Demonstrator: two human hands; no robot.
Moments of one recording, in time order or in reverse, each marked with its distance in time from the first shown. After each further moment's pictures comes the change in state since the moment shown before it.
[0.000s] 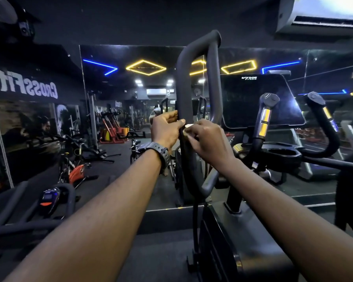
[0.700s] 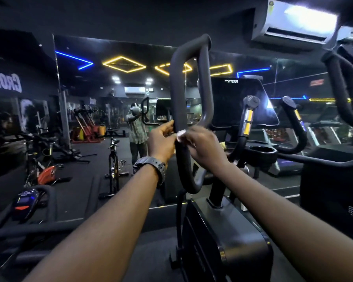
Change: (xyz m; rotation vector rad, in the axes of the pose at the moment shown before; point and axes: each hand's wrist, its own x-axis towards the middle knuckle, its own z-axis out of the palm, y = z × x) left_hand -0.043 -0.010 -0.010 0.000 -0.074 -0.001; right_hand -0.022 -0.011 -0.002 -0.011 -0.090 -0.053
